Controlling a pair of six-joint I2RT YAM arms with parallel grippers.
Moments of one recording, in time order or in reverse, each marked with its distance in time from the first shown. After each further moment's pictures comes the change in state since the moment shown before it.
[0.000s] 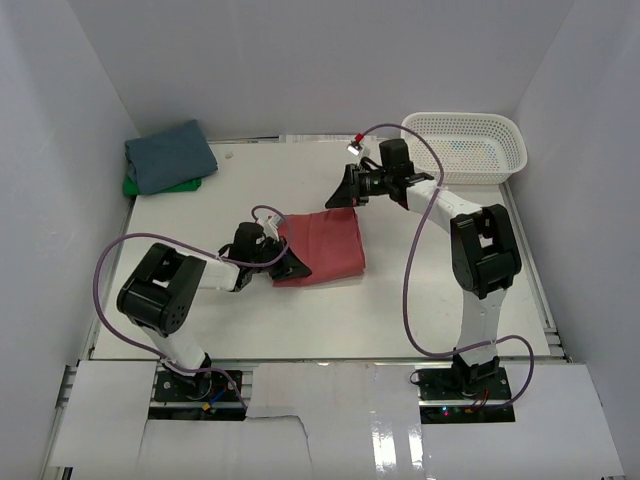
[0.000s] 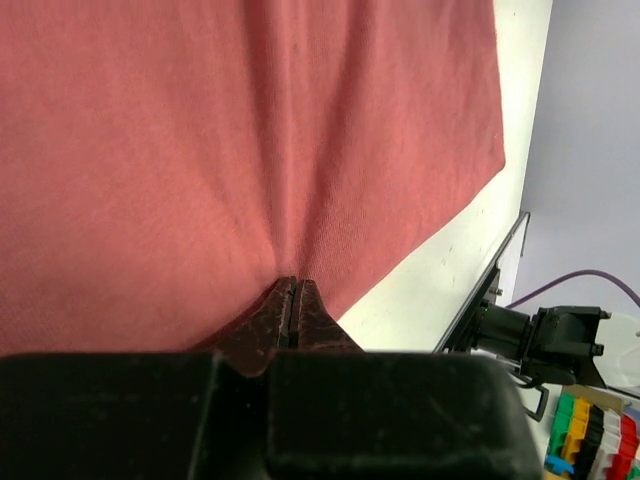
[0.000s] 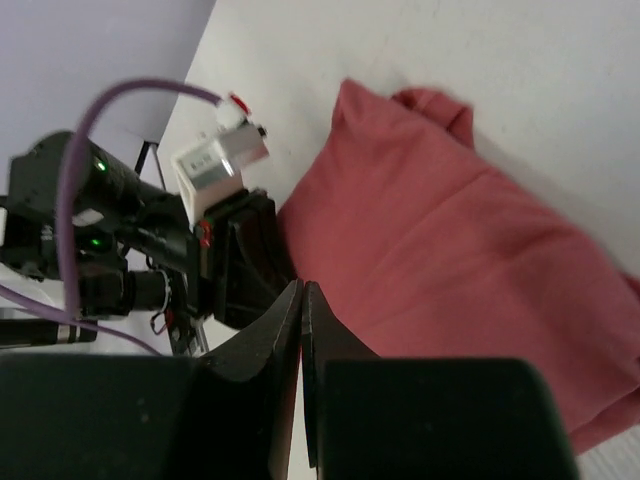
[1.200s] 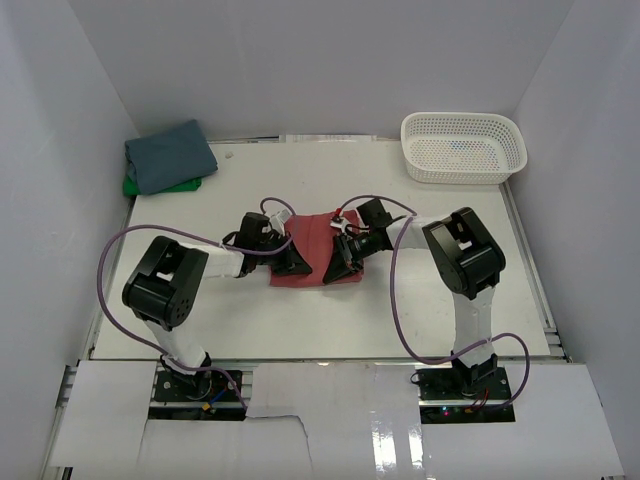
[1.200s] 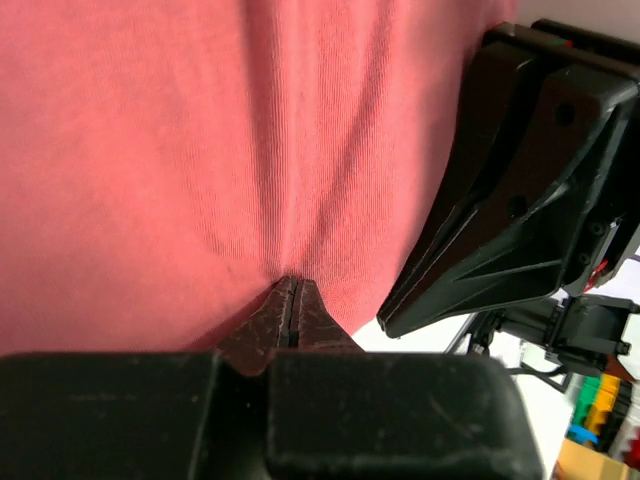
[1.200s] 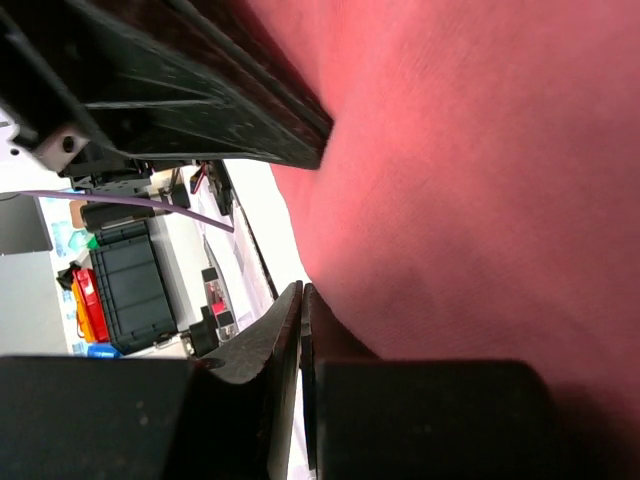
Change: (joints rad) left arm 0.000 0.032 0.166 -0.275 0.010 0.130; right arm 0.149 0.029 -0.386 -0.095 -0.133 0.012
